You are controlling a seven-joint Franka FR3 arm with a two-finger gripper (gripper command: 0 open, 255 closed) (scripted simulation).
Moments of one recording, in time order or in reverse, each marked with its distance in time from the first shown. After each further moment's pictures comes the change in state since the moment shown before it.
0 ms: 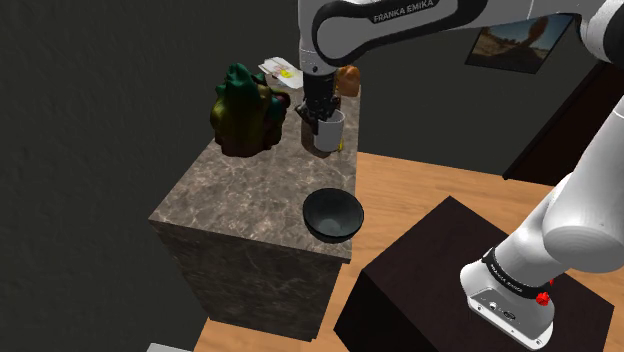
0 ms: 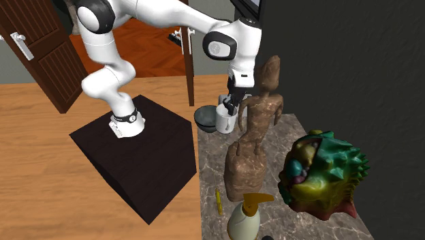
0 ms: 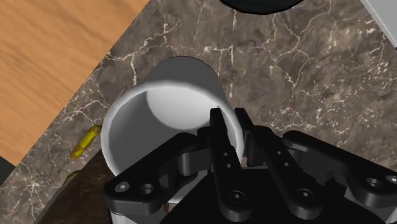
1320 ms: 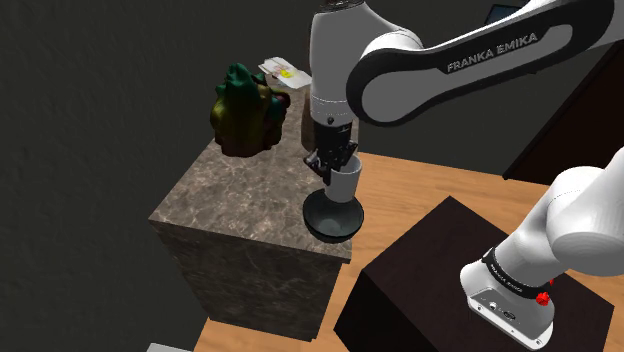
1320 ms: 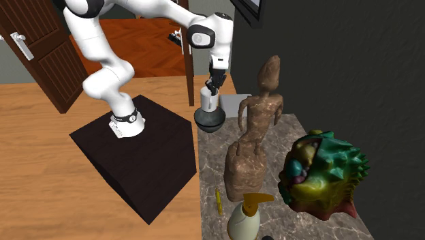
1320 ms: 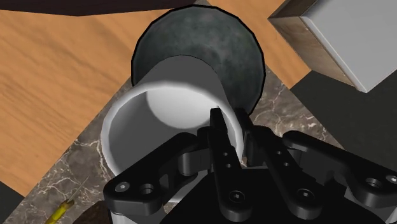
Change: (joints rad) arm 0.117 -0.282 0.126 -0.391 0.109 0.115 0.203
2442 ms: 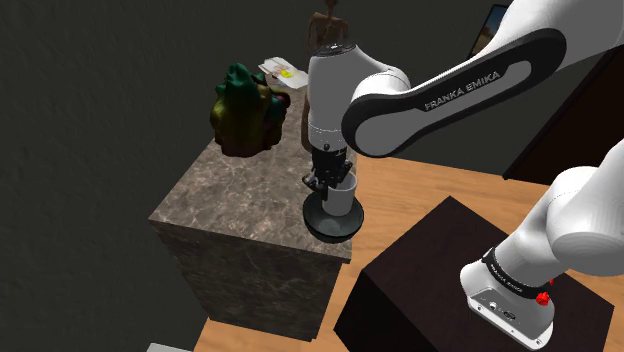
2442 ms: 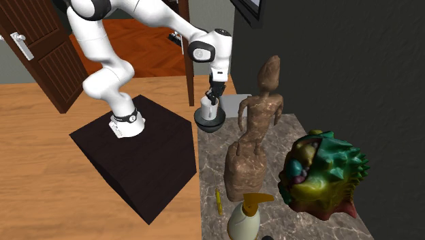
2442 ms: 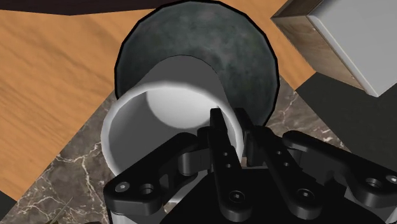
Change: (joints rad) arm 0.000 0.071 0.006 -0.079 -0.029 0.146 0.024
